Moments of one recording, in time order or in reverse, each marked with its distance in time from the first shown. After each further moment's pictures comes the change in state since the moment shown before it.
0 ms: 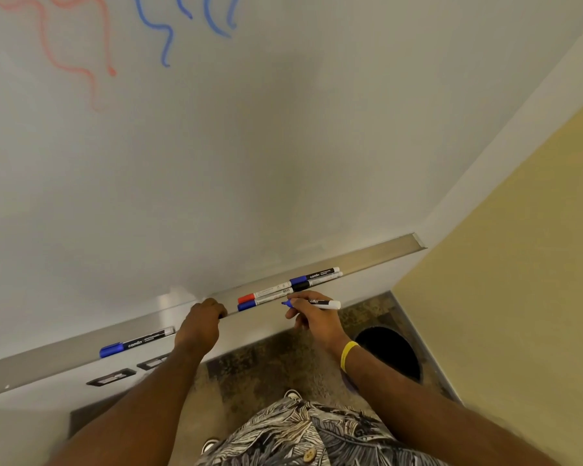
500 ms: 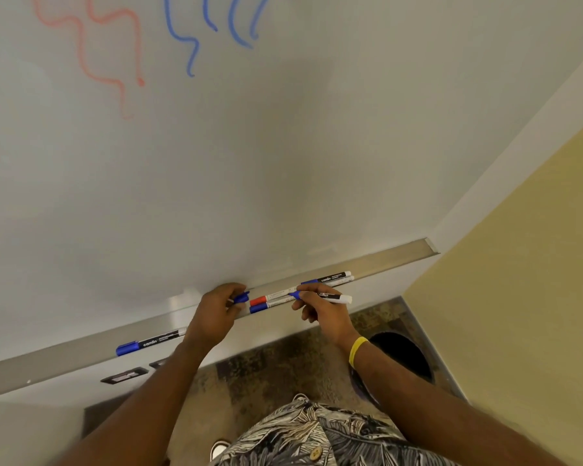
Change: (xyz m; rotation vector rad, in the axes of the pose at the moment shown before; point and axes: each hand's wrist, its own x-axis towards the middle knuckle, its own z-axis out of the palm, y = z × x) left_hand -0.016 0.023 -0.042 -0.459 0.184 0.093; right_hand 0.005 -0.020 0.008 0.037 -0.033 -0.064
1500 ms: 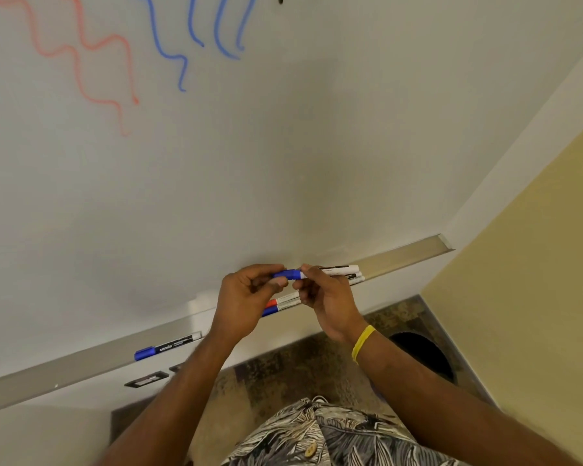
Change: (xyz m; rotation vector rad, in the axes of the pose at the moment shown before) left_hand -0.015 0.109 -0.027 -0.450 0.127 0.113; right_hand -0.011 -0.053 0.025 0.387 -0.028 -0.005
